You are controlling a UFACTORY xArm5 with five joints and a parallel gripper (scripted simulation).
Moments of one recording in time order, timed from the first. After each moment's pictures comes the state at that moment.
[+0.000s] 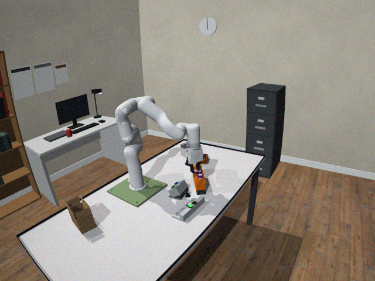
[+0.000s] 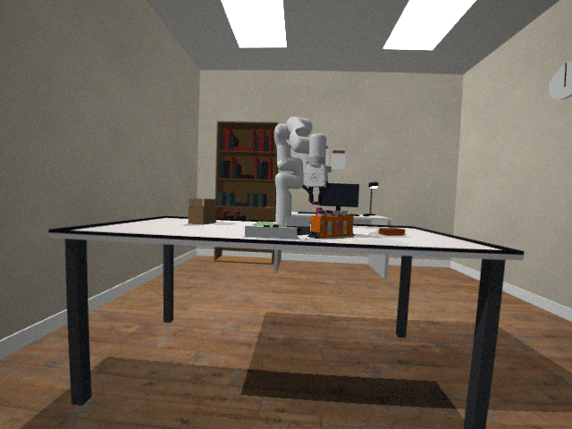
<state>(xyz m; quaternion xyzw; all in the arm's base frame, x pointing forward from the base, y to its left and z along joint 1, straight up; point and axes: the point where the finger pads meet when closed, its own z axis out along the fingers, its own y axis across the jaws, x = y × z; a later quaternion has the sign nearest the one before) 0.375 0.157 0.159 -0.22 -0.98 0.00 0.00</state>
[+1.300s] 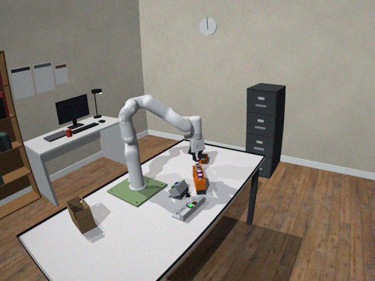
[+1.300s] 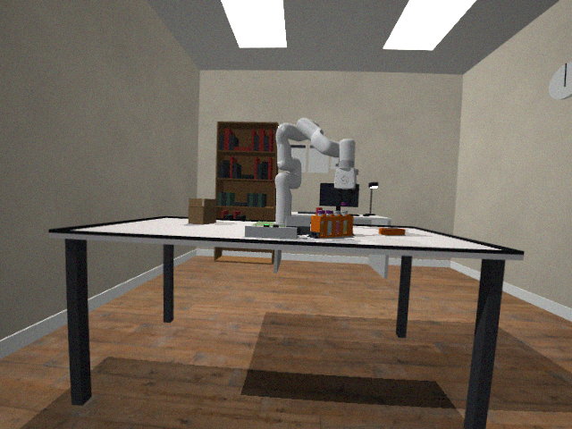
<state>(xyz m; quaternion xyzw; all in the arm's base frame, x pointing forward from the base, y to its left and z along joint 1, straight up) 0.304 0.305 0.158 -0.22 -0.98 0.00 0.00</state>
